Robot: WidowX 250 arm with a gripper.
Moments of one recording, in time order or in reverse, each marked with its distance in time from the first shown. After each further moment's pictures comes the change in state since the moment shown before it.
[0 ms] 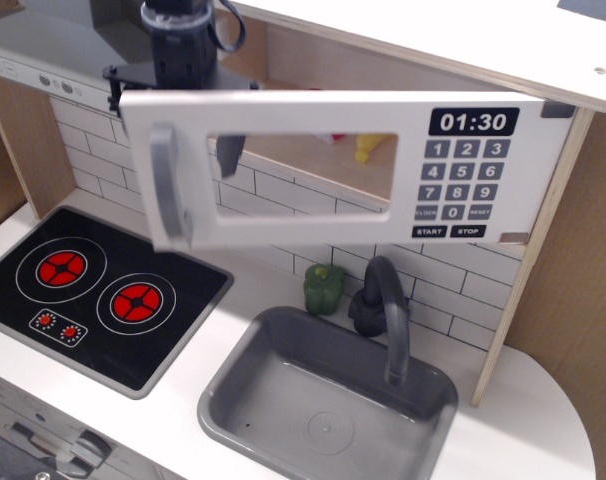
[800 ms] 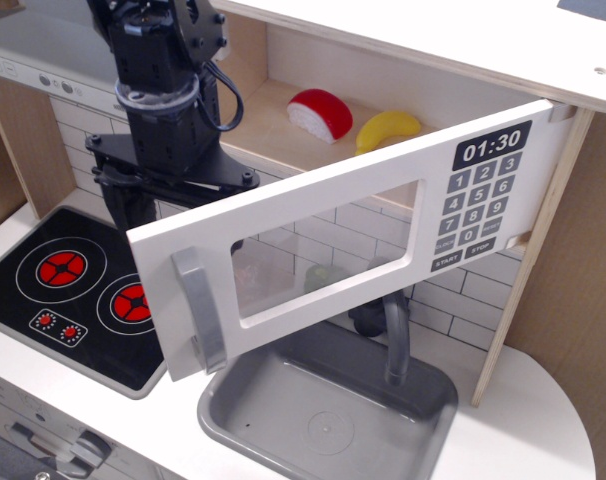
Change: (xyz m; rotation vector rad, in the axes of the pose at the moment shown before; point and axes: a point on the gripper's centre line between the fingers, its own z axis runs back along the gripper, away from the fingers) arm -0.070 -0.021 0.004 -0.062 0.018 -0.194
